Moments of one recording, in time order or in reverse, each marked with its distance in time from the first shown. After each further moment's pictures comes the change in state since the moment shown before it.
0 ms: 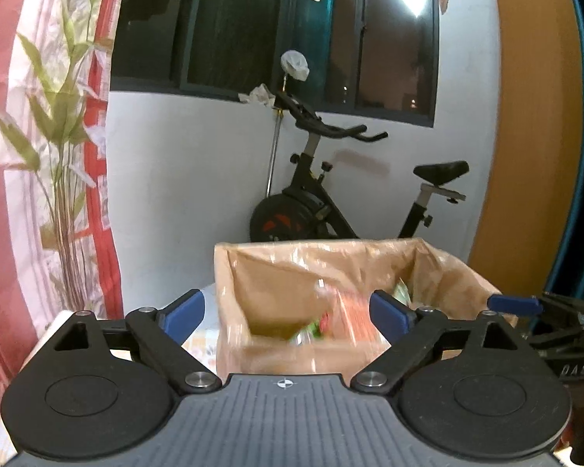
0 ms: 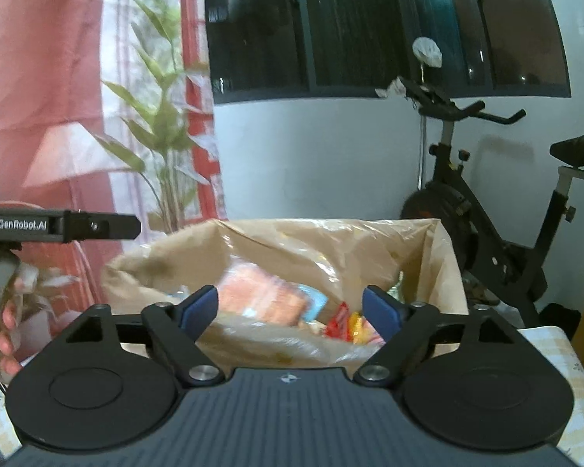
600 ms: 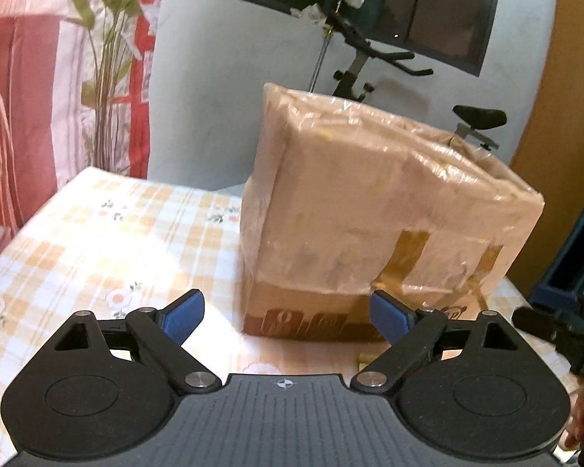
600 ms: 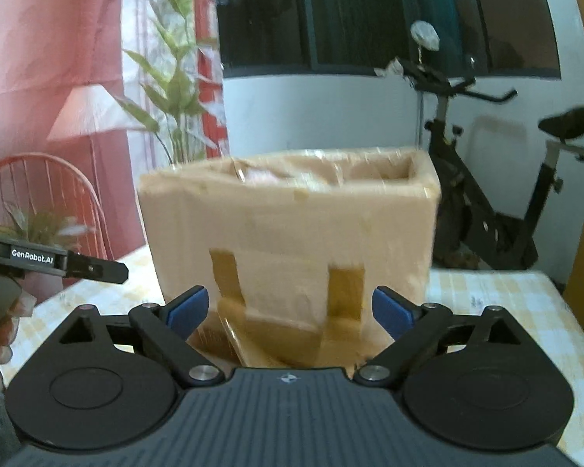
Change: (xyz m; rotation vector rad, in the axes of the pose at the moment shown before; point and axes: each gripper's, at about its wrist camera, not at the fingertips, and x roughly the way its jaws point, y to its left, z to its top) left arm -0.009 0.017 -0.102 -0.178 0.236 0.075; right arm -0.047 0.003 -0.075 0.006 0.109 -0.022
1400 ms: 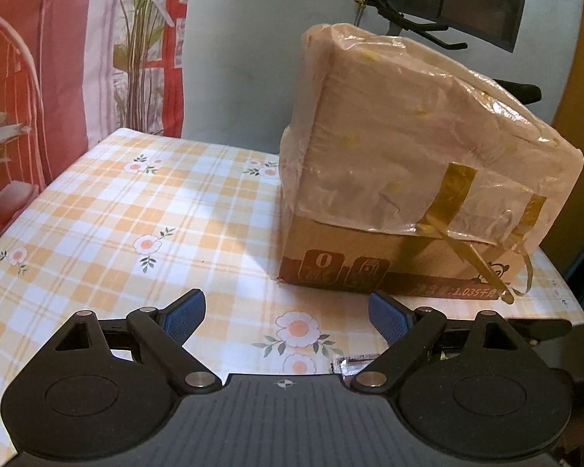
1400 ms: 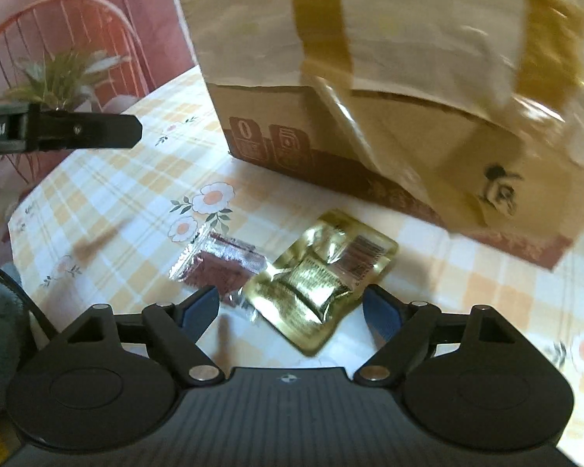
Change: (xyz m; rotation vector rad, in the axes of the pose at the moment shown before) left arm 0.005 0.003 -0.030 -0.018 0.080 0.102; right arm 0.112 0.039 -0.057 -0.088 0.522 0.202
